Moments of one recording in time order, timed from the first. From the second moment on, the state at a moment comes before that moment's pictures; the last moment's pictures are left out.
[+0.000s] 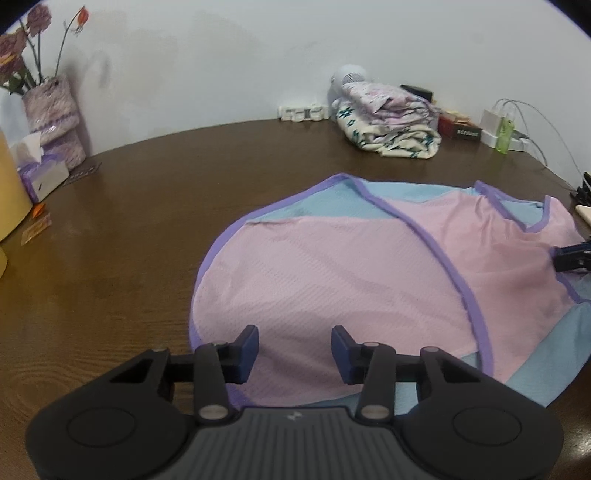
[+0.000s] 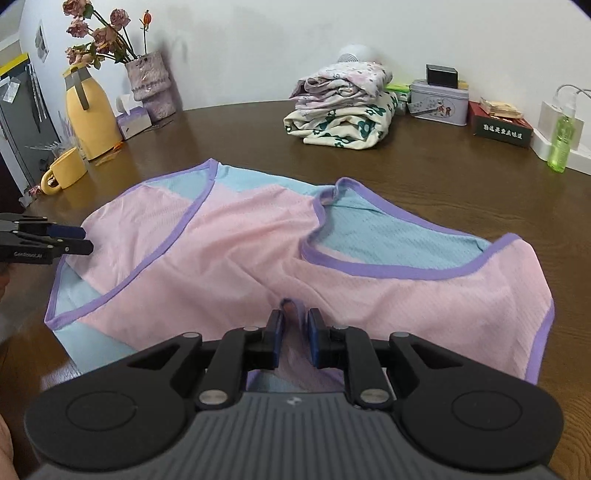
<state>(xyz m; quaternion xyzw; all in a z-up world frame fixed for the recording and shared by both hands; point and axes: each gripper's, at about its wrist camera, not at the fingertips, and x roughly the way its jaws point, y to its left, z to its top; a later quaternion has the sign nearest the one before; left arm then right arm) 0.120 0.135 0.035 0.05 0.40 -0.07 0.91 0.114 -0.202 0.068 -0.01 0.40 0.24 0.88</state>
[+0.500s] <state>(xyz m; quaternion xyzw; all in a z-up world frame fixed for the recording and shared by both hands) 0.068 0.137 0.060 -0.06 0.32 -0.08 0.94 0.048 -0.221 0.109 0.06 0.27 0.27 0.92</state>
